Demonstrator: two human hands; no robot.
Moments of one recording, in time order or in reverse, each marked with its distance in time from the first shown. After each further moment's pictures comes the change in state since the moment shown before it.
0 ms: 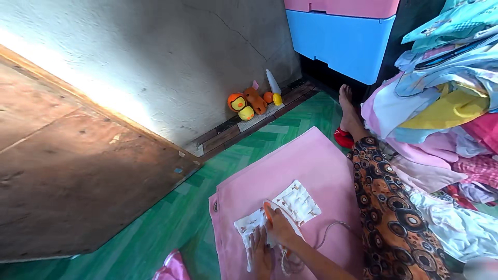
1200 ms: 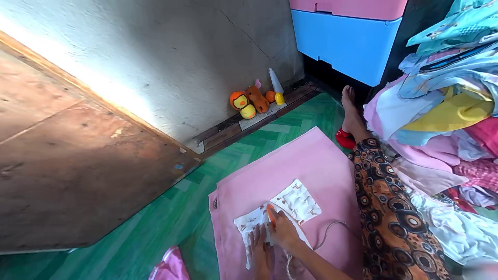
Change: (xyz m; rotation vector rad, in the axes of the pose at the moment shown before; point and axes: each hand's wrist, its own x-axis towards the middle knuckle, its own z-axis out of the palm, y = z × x) left_hand 0.000 0.004 0.000 -0.001 0.026 -0.033; right_hand -0.018 0.001 0.002 -0.063 0.030 0.061
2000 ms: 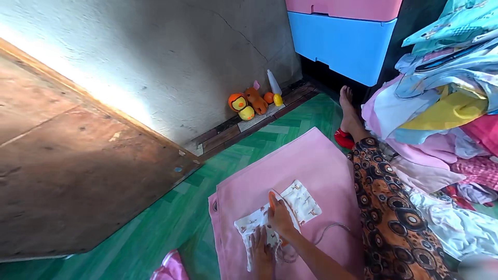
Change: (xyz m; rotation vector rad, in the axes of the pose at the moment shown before) left_hand 0.002 -0.011 0.004 -0.039 0.008 0.072; right_hand 0.036 -0.012 -0.006 0.158 0.152 0.050
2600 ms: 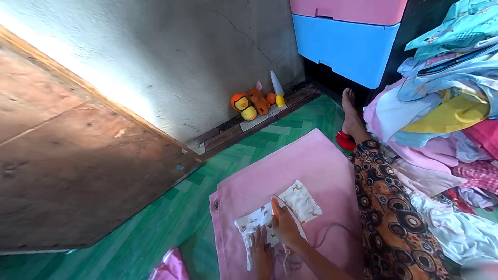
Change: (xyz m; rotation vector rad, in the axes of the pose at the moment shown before) left_hand 0.001 0.005 -0.002 0.038 -0.060 -0.096; right_hand -0.023 0.020 0.002 -0.078 -0.037 -0.041
